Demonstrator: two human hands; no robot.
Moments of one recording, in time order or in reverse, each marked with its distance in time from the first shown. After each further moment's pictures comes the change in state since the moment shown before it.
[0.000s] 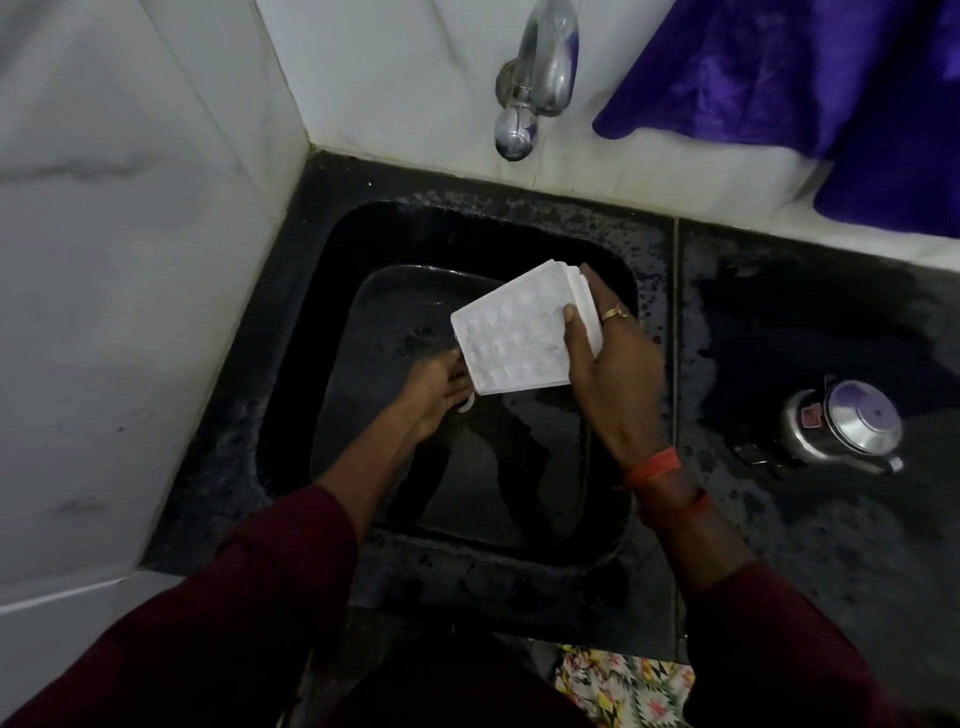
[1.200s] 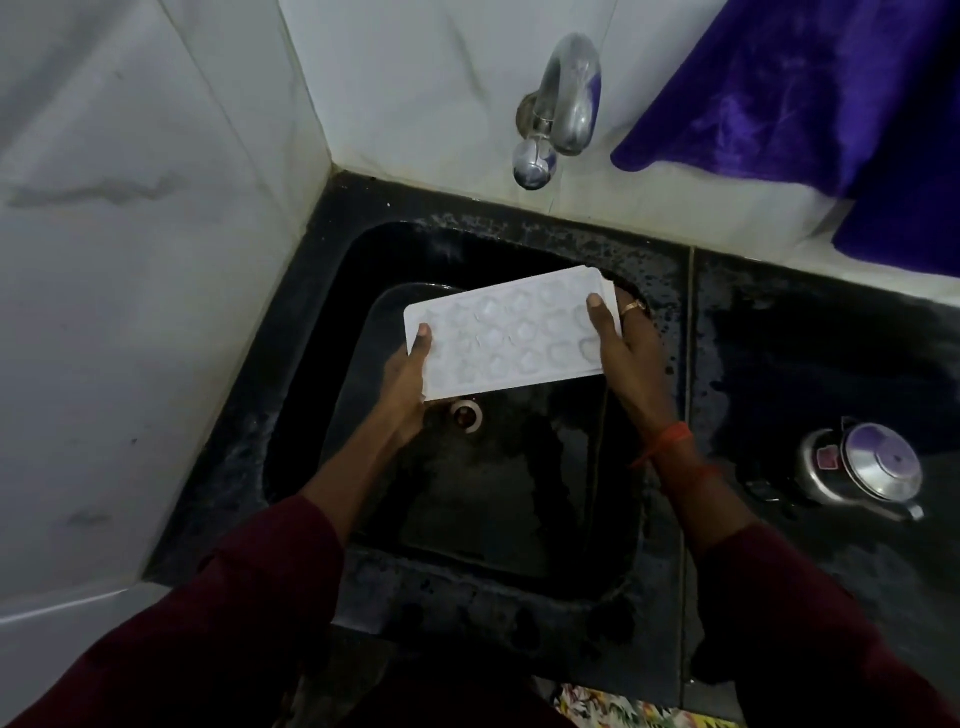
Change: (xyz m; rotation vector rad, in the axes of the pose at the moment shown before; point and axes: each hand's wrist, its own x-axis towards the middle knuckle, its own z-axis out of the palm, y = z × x) left_hand 0.002 0.023 -0.034 -0.190 0.066 0.191; right_hand 0.052 0.029 0.019 0.433 -0.156 0.321
